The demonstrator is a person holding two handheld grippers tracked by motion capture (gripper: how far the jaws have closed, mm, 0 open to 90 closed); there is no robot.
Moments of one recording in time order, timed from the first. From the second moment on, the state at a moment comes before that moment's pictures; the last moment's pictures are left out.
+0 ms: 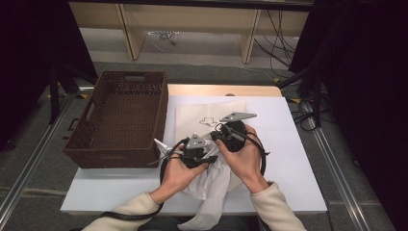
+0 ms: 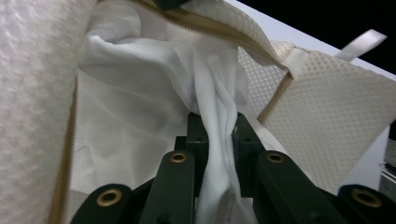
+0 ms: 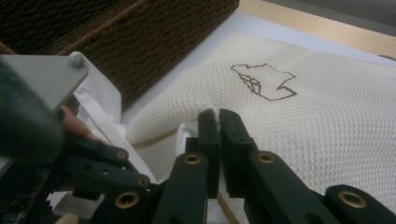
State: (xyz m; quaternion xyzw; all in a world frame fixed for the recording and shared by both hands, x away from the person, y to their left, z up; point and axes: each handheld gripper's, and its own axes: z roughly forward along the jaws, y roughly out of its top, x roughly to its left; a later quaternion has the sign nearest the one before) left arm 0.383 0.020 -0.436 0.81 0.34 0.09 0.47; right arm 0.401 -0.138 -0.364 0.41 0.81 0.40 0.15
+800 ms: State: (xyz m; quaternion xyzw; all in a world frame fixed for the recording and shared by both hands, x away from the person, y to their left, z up) left arm 0.383 0.027 -0.444 0.81 0.32 0.14 0.46; right arm 0.405 -0.139 -0.367 0.41 0.81 0.39 0.14
